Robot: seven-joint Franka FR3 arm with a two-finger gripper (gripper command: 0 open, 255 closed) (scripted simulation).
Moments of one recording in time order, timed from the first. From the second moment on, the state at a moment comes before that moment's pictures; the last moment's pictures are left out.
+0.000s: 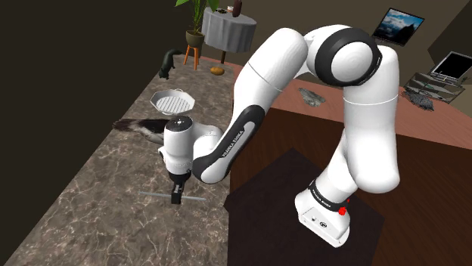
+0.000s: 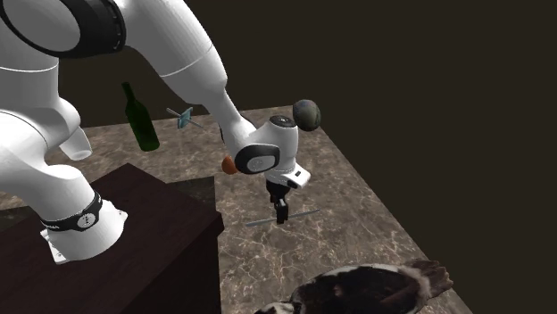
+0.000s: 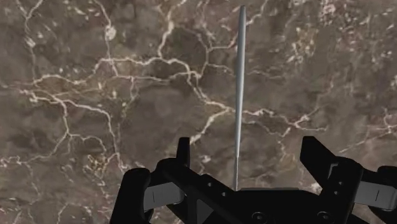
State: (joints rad) arm 0.51 0.57 0.23 -2.20 -0.28 2.68 0.16
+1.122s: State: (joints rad) arm 0.52 0.59 0.22 -2.19 -0.29 2.70 0.17
